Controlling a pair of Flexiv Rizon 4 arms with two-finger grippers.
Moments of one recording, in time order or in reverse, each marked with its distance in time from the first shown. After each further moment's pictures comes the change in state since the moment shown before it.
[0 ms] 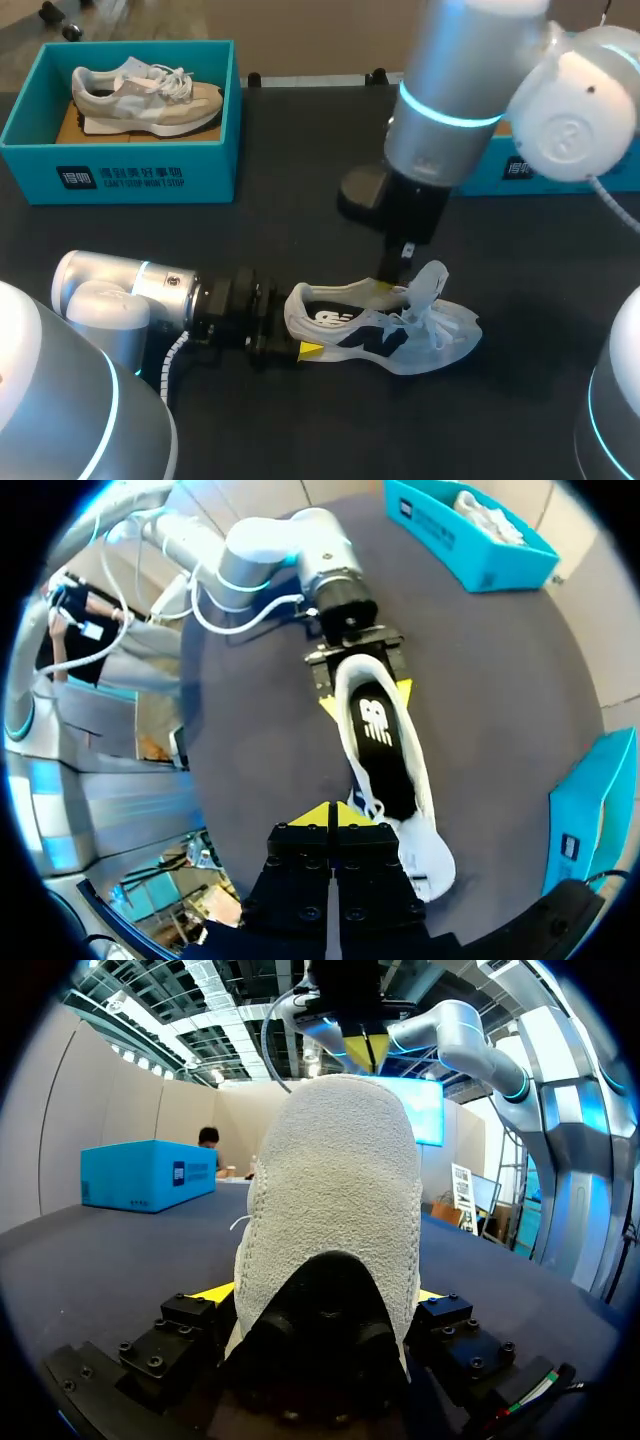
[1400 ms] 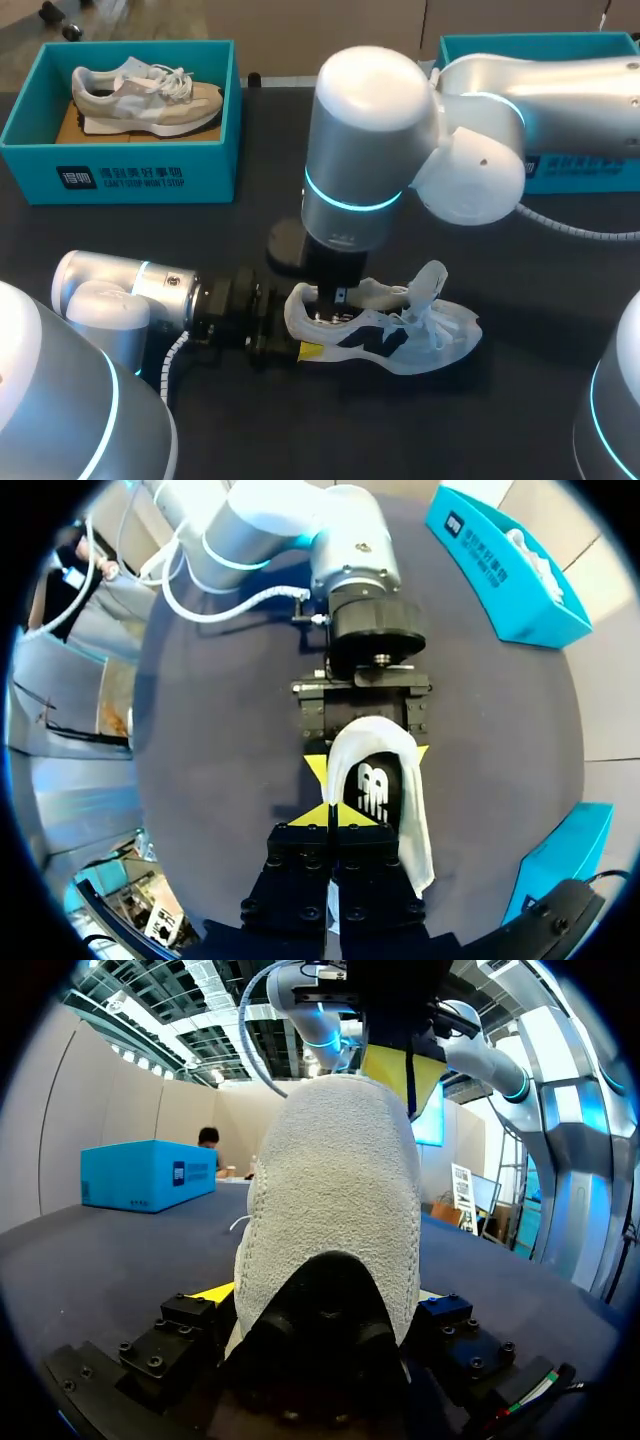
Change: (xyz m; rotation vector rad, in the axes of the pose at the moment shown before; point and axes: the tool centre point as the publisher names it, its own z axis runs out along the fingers) left arm 0.000 0.000 0.000 0.000 0.000 0.000; right arm -0.007 0.056 0.071 0.026 -0.174 -0.166
